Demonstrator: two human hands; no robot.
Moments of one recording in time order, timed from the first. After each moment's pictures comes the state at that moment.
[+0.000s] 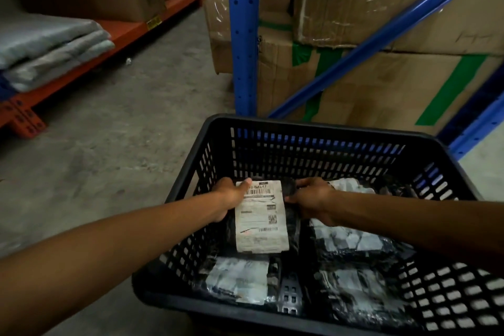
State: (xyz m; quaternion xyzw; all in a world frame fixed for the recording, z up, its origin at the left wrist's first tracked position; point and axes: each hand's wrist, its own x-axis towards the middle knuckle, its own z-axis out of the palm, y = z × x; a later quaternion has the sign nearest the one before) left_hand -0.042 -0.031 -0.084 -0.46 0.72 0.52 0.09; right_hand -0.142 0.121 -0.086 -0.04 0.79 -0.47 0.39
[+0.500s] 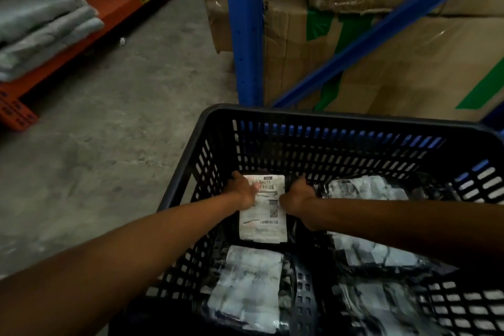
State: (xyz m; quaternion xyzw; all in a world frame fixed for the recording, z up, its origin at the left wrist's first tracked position) left_hand -0.089 -0.051 -0.136 -0.43 0.81 0.35 0.19; right_hand -0.154 0.063 -0.148 -0.01 0.88 -0.31 0.36
